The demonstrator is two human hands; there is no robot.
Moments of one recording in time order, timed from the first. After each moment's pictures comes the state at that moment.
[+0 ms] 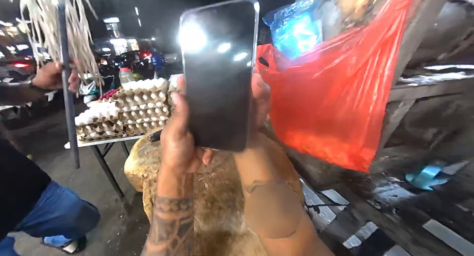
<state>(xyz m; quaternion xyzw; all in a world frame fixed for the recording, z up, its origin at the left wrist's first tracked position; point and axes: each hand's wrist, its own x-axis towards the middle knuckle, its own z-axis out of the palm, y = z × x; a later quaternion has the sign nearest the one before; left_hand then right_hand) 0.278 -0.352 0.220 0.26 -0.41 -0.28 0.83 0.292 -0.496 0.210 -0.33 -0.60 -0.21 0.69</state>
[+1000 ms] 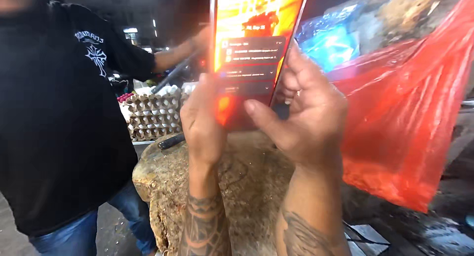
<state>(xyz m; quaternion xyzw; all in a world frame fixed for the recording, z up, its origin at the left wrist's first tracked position) 0.300 -0.380 0.238 0.29 -0.48 0.07 0.82 0.212 -0.487 0.249 -0.73 -0.19 -0.62 0.21</state>
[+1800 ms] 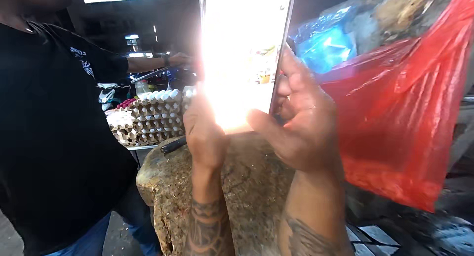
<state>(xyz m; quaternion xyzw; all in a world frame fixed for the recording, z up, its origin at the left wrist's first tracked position) 0.292 -0.381 0.239 0.31 -0.43 0.05 0.85 0.207 -0.477 0.249 -0.74 -0.18 -0.58 0.28</state>
